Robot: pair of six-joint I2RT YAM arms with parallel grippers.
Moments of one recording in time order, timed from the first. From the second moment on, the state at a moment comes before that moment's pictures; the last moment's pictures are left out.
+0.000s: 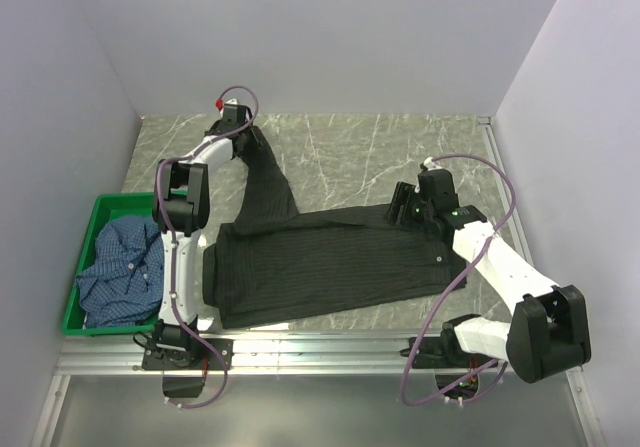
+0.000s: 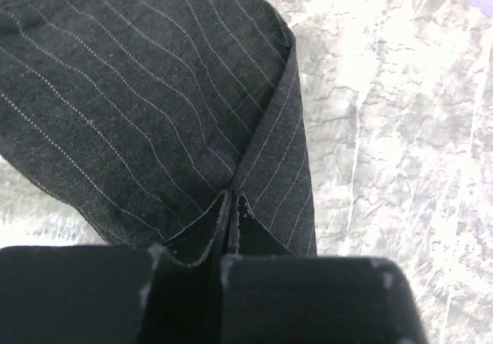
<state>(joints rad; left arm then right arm) -0.16 2.39 1.87 -0.21 -0.05 -0.56 0.28 1.21 0.80 -0.41 -0.02 0.49</state>
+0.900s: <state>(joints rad) -0.48 1.49 1.09 -0.14 0.24 -0.54 0.31 1.14 0.79 -0.41 -0.06 0.48</state>
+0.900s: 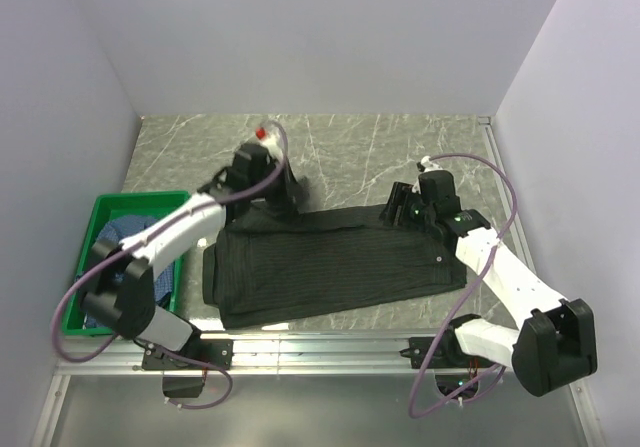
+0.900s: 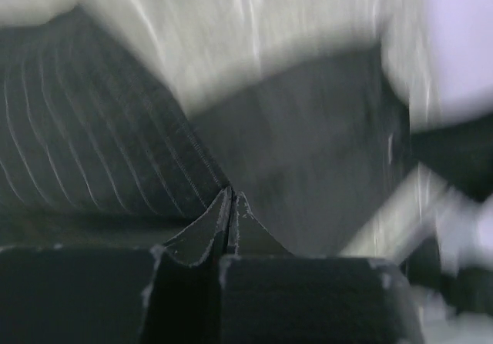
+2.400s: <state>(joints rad) -0.31 1.06 0.82 -0.51 -0.16 -0.56 0.69 1.83 1.21 -0.41 0.06 0.64</state>
